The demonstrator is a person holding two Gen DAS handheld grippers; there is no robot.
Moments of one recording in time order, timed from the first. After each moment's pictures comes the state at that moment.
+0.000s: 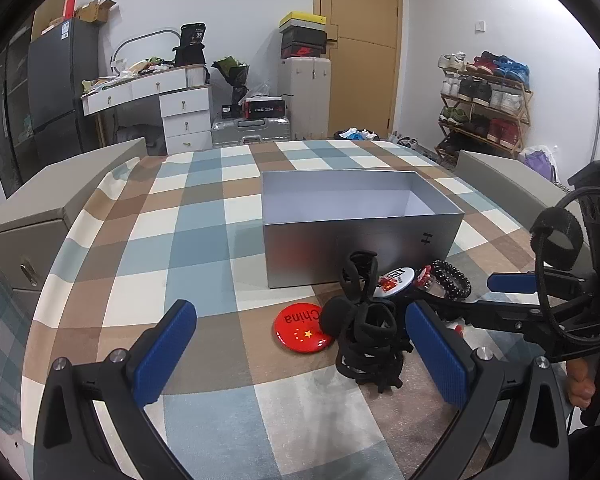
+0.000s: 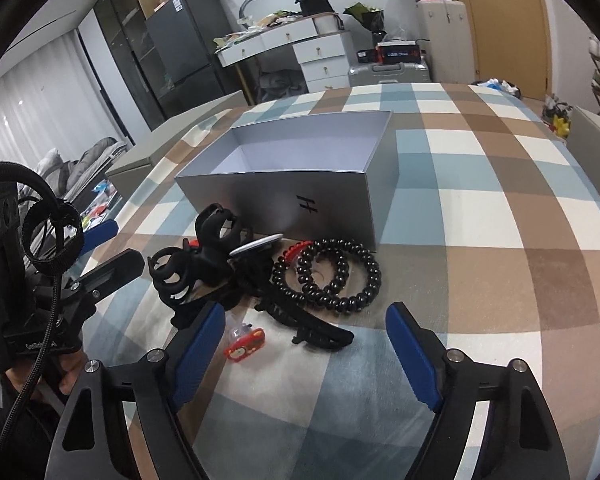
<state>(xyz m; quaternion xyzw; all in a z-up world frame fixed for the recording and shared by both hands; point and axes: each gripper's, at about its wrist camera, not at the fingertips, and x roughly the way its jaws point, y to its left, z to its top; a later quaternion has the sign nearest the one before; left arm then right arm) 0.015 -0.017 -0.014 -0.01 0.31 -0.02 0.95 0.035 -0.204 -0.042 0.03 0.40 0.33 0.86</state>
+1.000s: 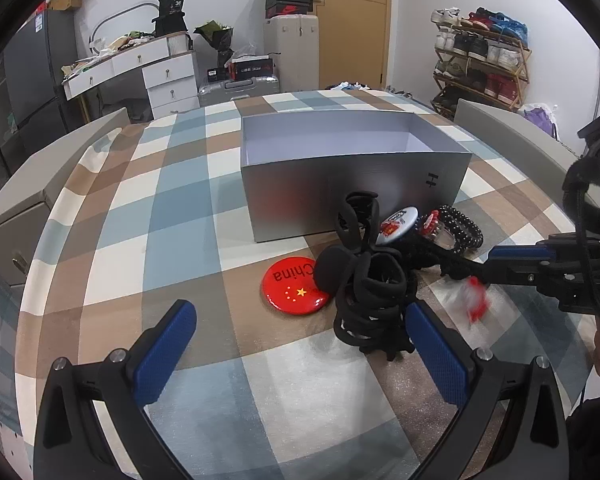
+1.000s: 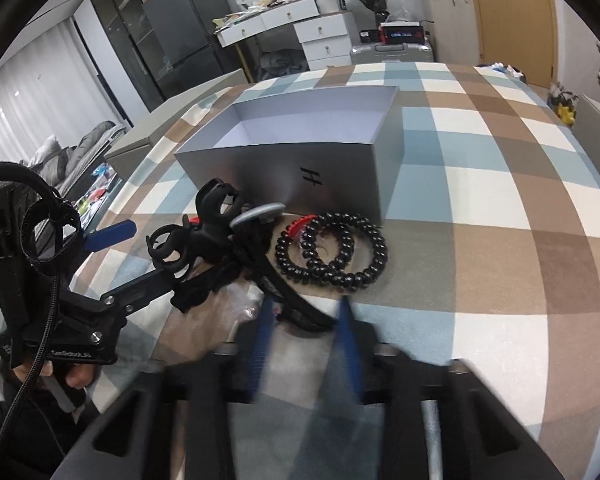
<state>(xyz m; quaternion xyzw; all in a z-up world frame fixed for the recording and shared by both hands) 0.023 -0.030 -0.032 0.02 0.39 -0.03 0.92 0.039 -0.202 -0.048 0.02 0.44 0.34 0.83</state>
